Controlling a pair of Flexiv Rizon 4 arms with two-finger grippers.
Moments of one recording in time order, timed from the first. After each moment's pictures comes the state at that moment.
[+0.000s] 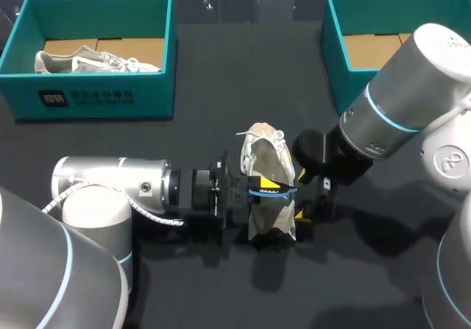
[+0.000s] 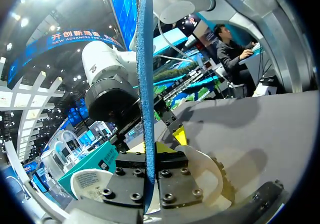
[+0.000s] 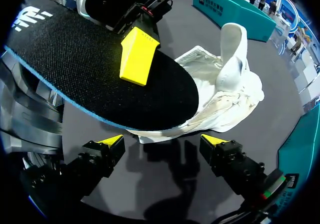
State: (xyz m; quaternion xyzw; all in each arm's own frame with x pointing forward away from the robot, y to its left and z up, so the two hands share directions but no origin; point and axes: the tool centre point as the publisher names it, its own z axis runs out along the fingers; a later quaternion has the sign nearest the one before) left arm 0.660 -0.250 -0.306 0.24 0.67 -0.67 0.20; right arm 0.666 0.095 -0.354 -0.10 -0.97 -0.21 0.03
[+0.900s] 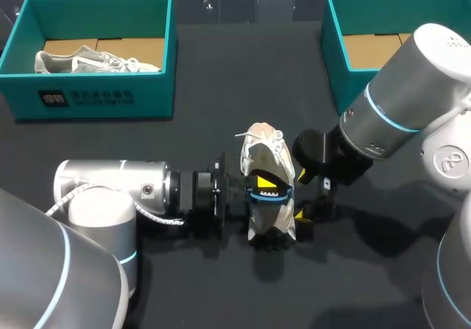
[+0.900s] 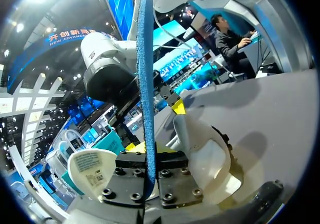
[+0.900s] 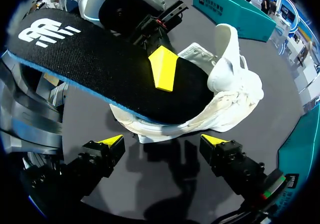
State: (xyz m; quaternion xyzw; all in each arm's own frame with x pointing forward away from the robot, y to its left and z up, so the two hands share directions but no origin) left arm 0.682 -0.245 -0.335 0.24 0.69 -0.65 0.23; right arm 0.666 0.095 -0.354 -0.10 -0.97 -0.21 0.03
